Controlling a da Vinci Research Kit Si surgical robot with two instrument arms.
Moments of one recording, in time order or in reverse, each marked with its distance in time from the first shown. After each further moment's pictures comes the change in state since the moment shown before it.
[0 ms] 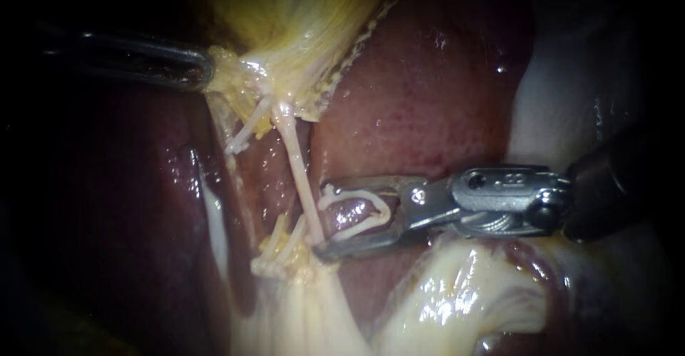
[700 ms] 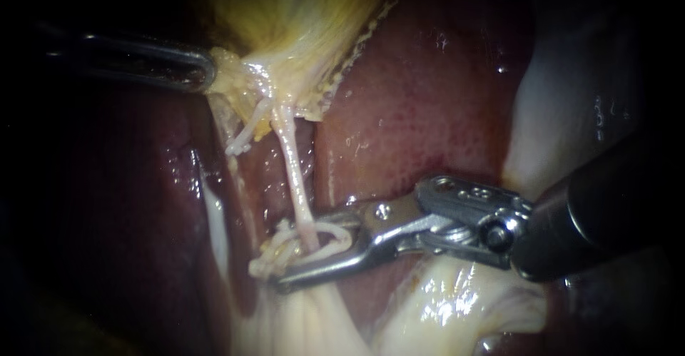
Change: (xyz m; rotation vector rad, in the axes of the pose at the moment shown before) right arm 0.002 -0.003 0.002 0.247 0.117 0.227; left arm 0.000 0.000 0.000 -0.001 0.000 0.002
